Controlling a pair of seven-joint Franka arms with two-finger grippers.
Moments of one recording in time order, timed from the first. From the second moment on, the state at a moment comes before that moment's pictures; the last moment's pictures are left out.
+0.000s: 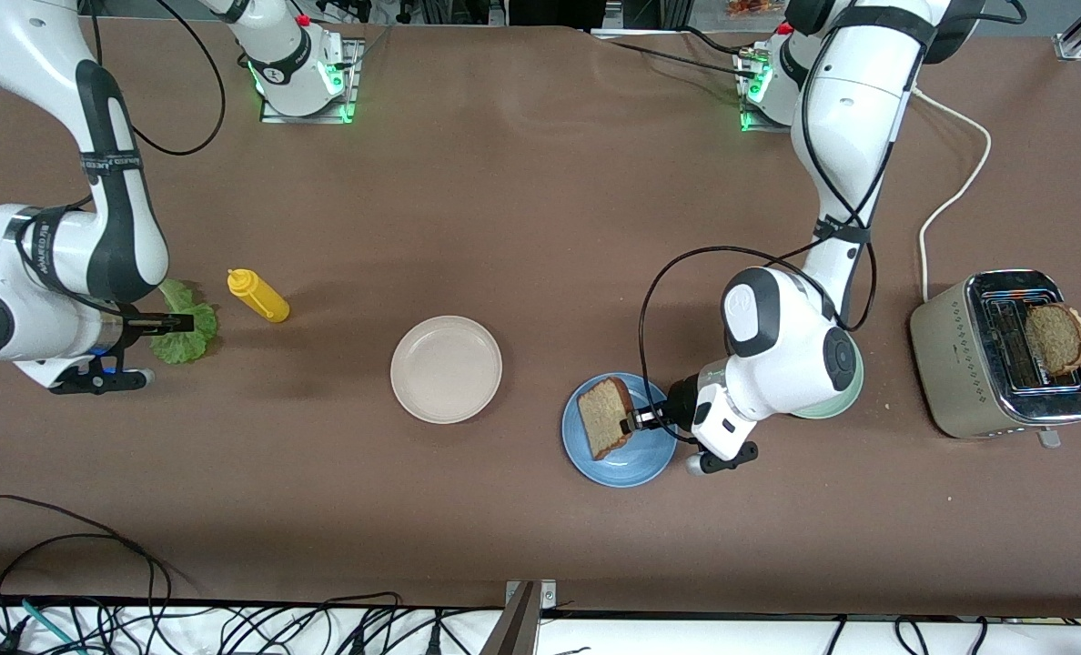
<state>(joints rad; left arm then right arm) -0.39 0.83 0.06 -1.31 -0.81 2.31 -0.14 0.09 0.49 -0.22 -1.72 -0.08 1.92 -0.16</state>
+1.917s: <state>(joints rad) -0.39 0.90 0.16 -1.31 -0.81 2.33 0.17 -0.04 0.59 -0.22 -1.88 0.00 2.21 -0.18</state>
